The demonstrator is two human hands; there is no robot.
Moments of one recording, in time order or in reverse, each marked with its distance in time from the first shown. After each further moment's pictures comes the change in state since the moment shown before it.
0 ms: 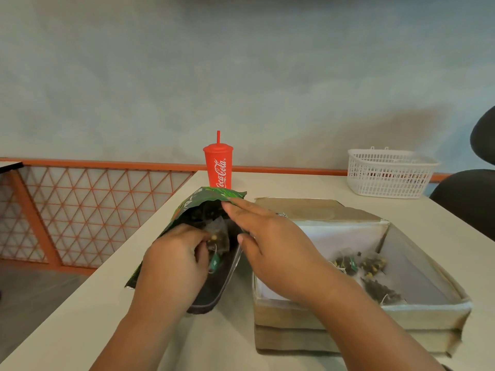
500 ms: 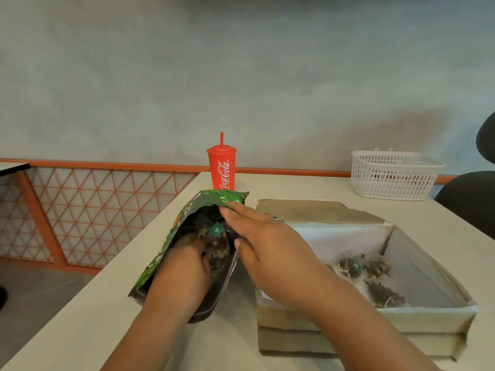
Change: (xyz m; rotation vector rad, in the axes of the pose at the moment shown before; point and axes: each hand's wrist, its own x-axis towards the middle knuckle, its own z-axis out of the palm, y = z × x) left_hand -0.001 0.008 0.011 0.069 -0.177 -0.243; right_hand -0.002 -0.009 0.001 -0.022 -0.010 -0.035
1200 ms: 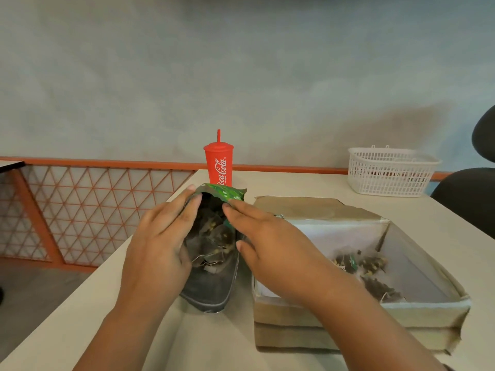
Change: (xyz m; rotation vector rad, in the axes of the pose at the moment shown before) left_hand 0.005 -0.019 -0.020 -0.094 0.477 0.460; right_hand -0.001 0.006 -0.004 -0.065 -0.059 0.020
